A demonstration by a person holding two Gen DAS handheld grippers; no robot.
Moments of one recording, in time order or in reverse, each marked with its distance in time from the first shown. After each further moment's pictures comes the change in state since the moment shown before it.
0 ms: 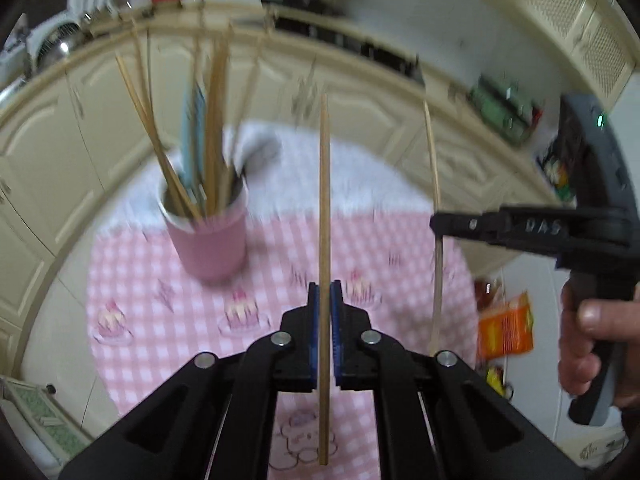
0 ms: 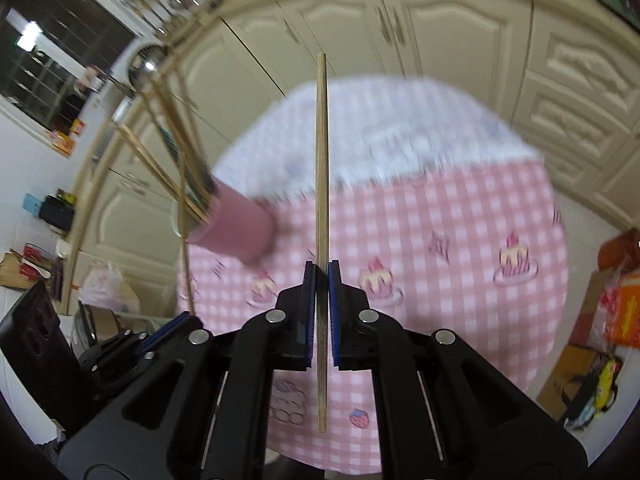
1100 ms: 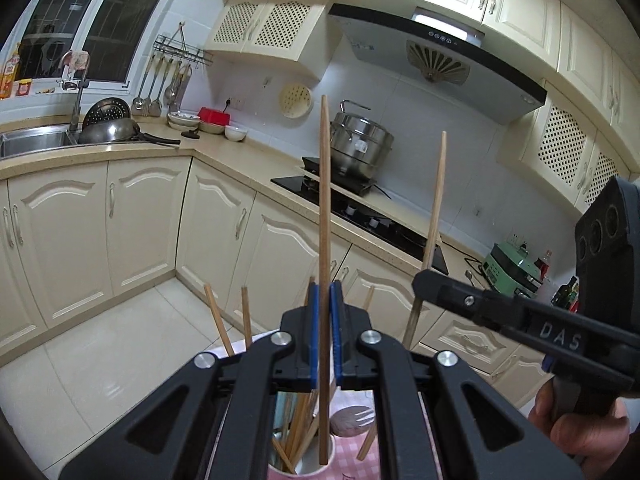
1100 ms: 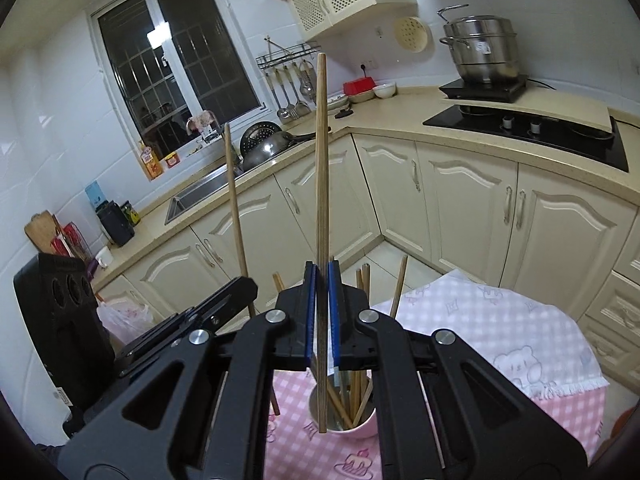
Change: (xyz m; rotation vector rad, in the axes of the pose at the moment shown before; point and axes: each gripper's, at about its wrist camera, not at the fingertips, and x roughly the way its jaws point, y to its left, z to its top) left arm -0.035 0.099 0.103 -0.118 -0.557 -0.008; right arm 0.015 0.144 0.063 -0.356 -0.413 0.217
